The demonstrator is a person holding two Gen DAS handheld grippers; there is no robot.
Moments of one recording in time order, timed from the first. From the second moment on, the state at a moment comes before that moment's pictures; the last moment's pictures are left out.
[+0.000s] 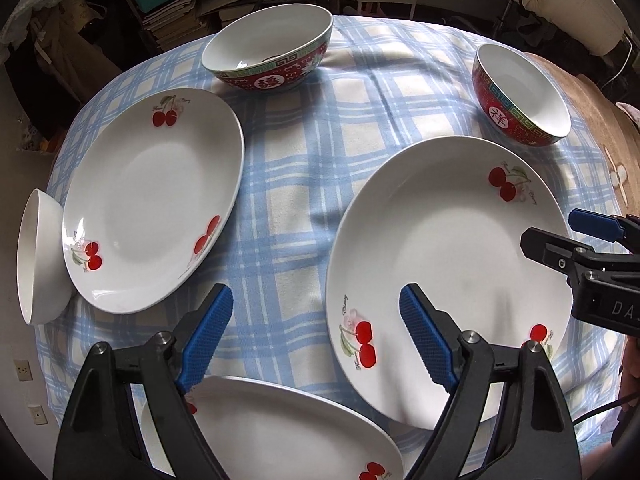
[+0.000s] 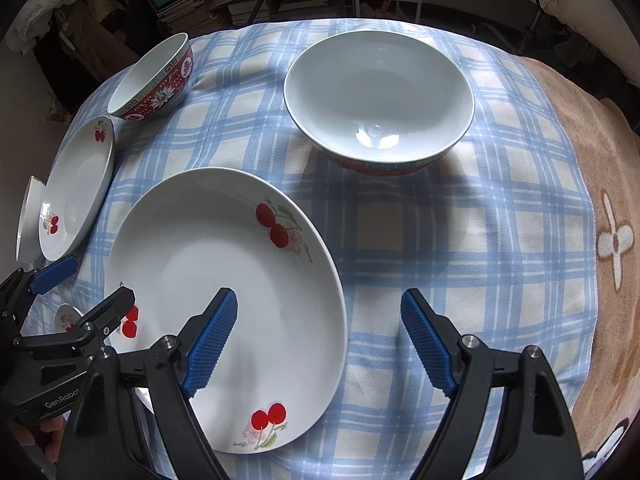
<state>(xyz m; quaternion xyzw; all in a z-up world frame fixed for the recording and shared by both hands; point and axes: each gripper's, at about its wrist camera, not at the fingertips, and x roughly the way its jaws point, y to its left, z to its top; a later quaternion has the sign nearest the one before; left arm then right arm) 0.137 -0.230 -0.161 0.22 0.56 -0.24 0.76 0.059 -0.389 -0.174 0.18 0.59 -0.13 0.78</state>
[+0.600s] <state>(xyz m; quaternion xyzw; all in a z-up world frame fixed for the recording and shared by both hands) 0.148 -0.215 -0.175 0.14 0.61 -0.27 0.73 0.052 -0.405 -0.196 0.26 0.60 -0.10 0.75</state>
